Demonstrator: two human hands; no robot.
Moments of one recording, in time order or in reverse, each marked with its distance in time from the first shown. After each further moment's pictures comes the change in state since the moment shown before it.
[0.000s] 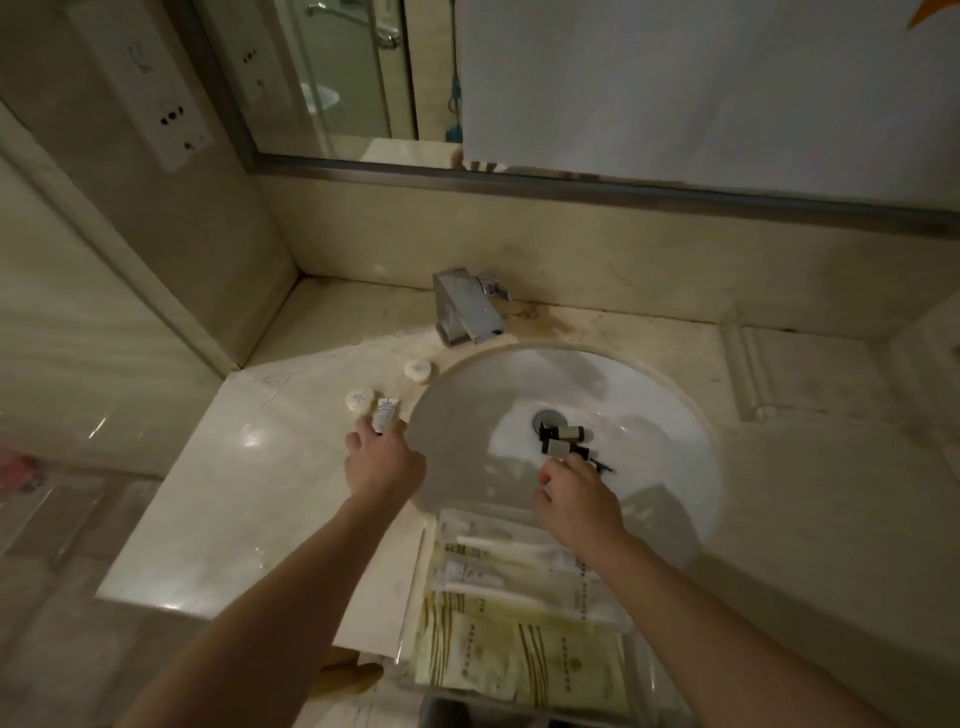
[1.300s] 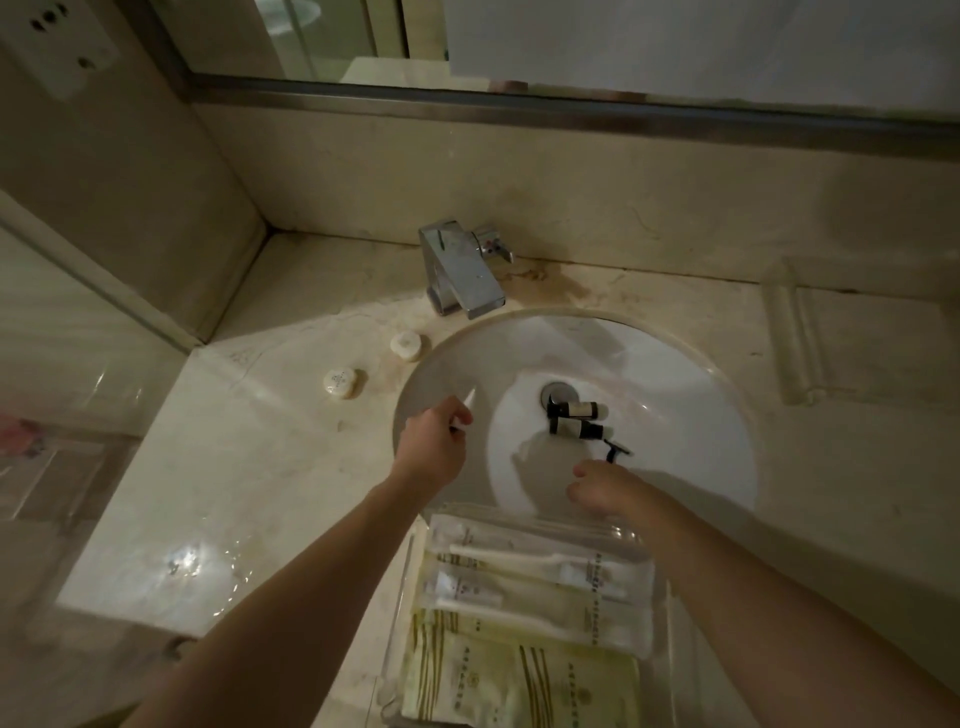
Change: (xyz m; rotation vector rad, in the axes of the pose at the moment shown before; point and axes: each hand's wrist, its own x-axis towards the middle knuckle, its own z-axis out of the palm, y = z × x) left_hand 0.031 0.036 0.053 -0.240 -0.101 0.256; right_hand 0.073 0.065 0.030 -0.067 -0.666 0.259
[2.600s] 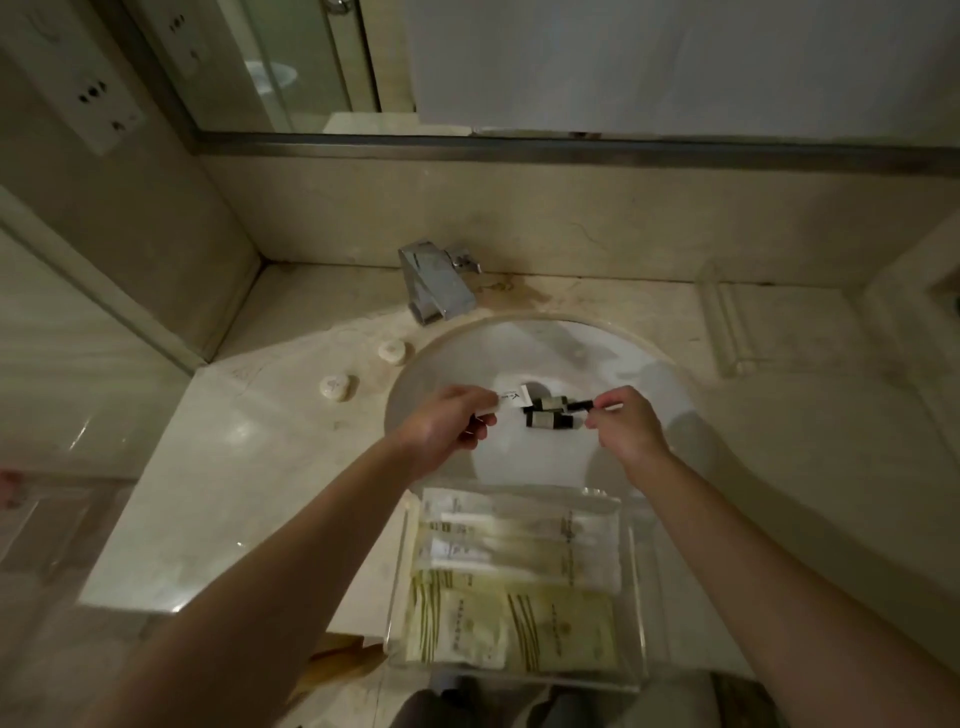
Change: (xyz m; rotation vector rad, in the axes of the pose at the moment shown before) left_hand -0.046 0.066 -0.040 -0.792 -0.440 -0.111; right_hand -0.073 0.012 -0.029 0.925 0.686 0.010
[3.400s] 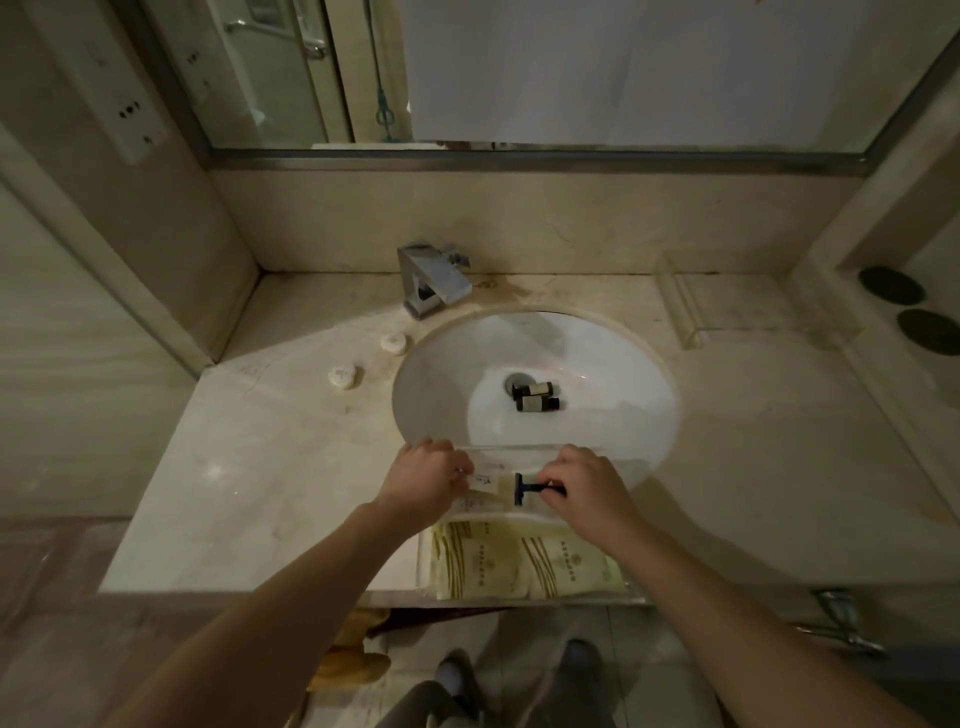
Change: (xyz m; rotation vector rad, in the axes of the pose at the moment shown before) left_hand -0.067 -0.088 -0.030 1.339 0.095 0.422; right_hand -0.138 0.048 0.024 -0.626 -0.117 -0.675
